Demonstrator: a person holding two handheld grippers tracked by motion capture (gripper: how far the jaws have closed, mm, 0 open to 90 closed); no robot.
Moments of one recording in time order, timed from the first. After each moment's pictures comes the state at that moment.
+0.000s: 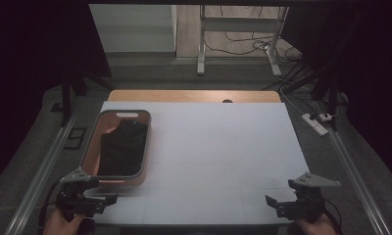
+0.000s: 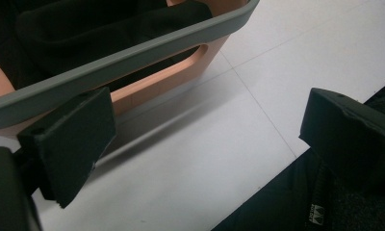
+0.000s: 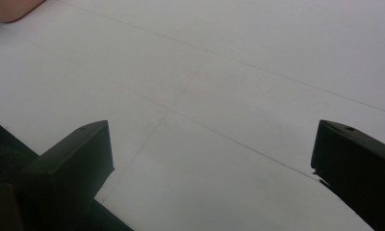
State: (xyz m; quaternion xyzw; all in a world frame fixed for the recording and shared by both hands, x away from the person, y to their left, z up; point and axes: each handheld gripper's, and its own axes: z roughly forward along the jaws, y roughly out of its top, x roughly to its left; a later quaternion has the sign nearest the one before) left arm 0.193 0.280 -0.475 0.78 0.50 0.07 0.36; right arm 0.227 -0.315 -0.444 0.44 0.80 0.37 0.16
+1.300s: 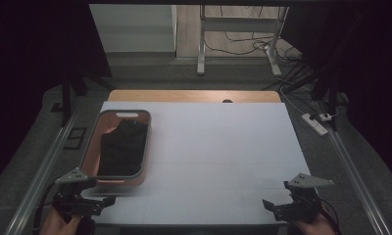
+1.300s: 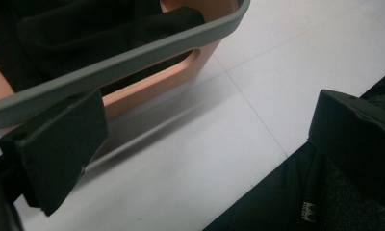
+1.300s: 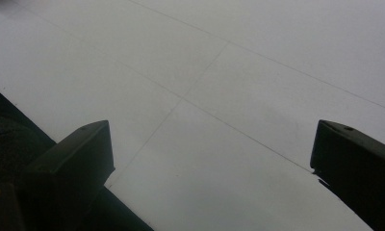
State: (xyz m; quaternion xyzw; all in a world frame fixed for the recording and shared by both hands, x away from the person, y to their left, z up) left arm 0.189 0.284 -0.469 0.78 0.49 0.07 0.37; right arm 0.227 -0.308 -0.446 0.41 0.83 0.35 0.14
